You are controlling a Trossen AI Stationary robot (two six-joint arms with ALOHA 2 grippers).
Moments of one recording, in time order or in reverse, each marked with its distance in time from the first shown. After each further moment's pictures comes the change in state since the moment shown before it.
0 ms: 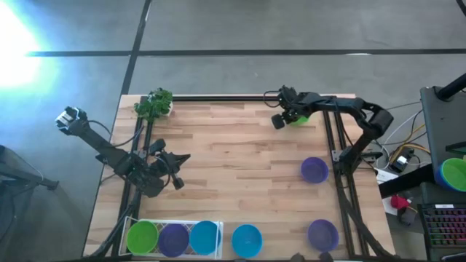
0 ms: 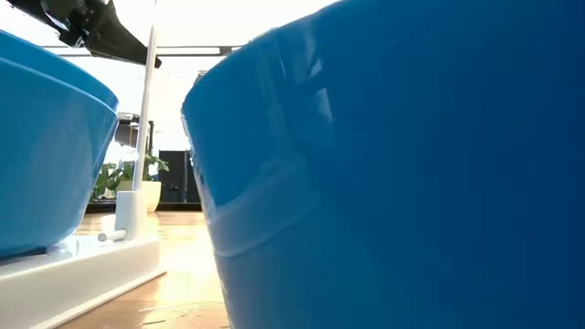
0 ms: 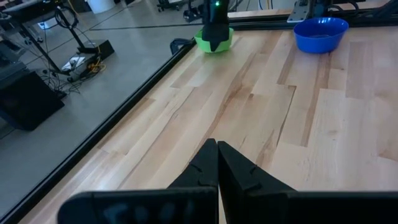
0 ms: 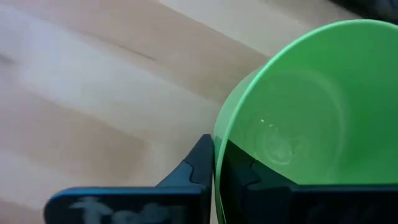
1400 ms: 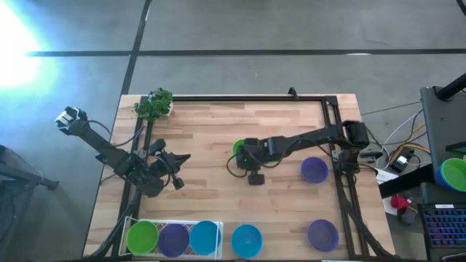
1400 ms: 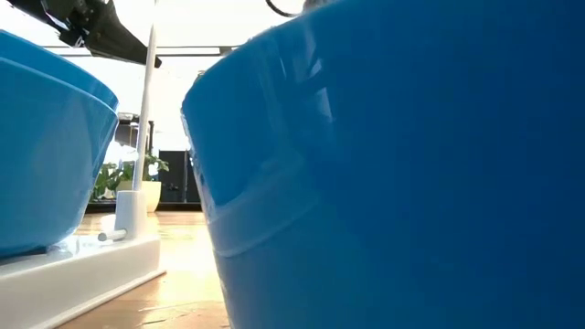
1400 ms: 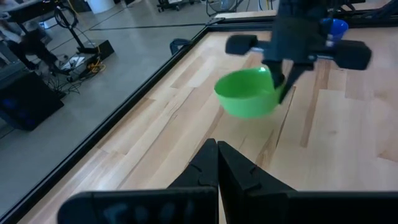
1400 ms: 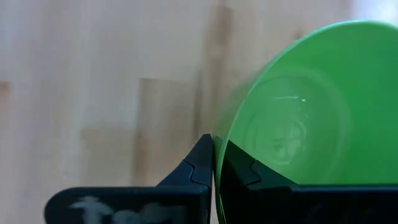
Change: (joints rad) left arm 0.000 0.000 0.000 0.003 0.000 -0.001; right arm 0.744 0.216 0.328 0.020 -0.066 -0.491
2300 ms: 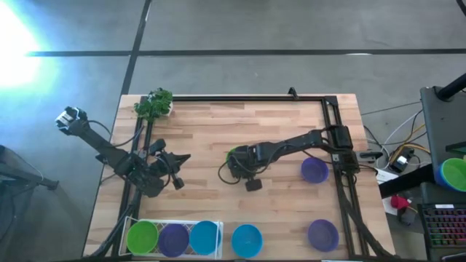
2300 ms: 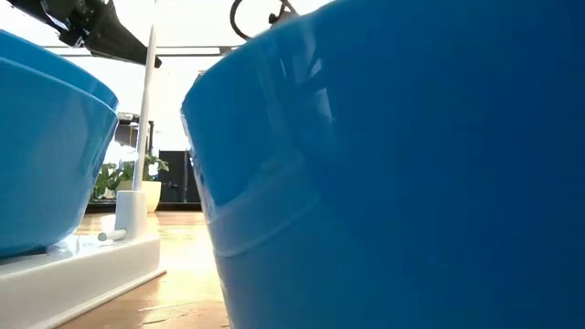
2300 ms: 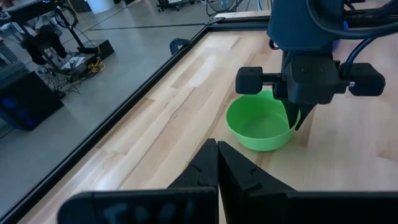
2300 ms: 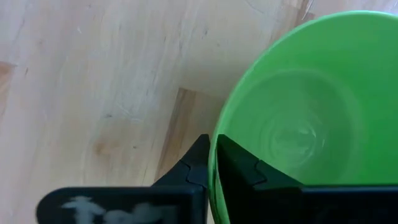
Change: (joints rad) left arm 0.000 0.000 0.000 0.000 0.000 0.000; right arm 0.025 0.180 0.133 -0.052 -0.086 -0.141
